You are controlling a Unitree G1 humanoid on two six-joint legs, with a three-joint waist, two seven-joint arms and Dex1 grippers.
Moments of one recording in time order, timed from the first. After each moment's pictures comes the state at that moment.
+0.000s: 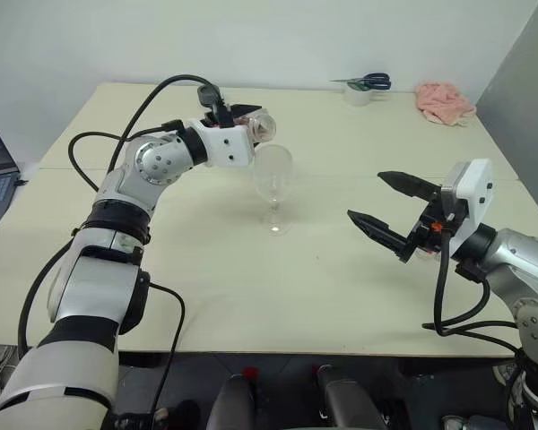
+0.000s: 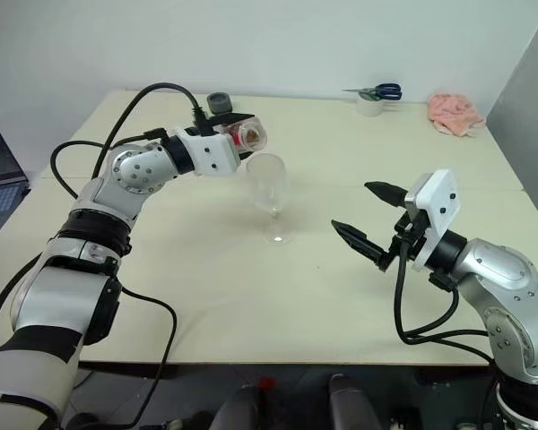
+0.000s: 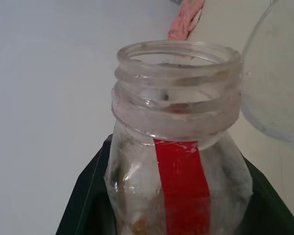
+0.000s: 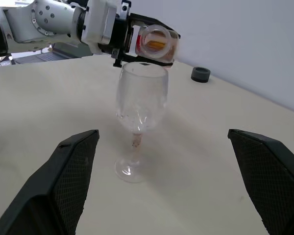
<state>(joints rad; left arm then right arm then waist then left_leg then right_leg) -1.17 0.60 -0.27 0.96 0.45 -0.84 -0.45 -0.30 -0.61 -0.21 -0.66 0.62 0.70 0.63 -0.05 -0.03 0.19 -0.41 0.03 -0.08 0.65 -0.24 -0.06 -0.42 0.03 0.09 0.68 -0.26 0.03</state>
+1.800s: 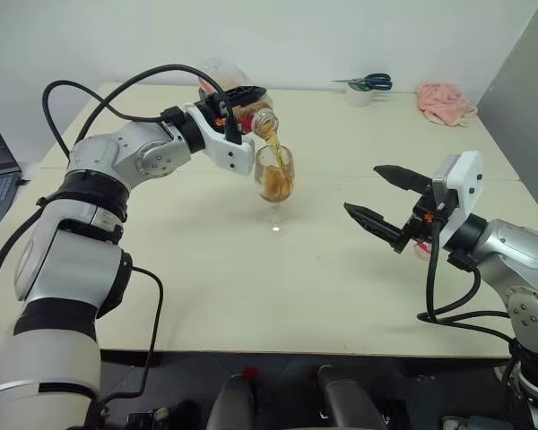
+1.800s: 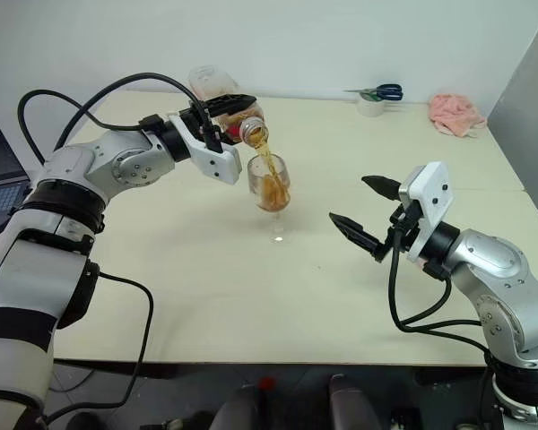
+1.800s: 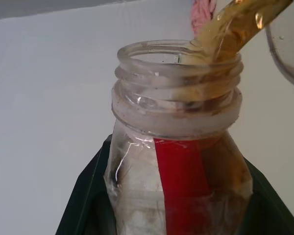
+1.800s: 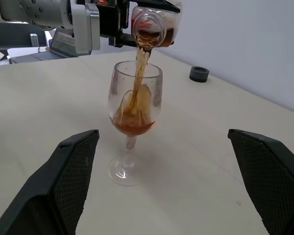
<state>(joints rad) -1.32 0.70 -0.47 1.05 0.84 -0.95 0.07 -0.34 -0.63 -0.16 -0.58 0.60 0.66 0.61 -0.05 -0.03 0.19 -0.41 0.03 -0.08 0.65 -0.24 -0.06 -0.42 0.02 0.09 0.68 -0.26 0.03</state>
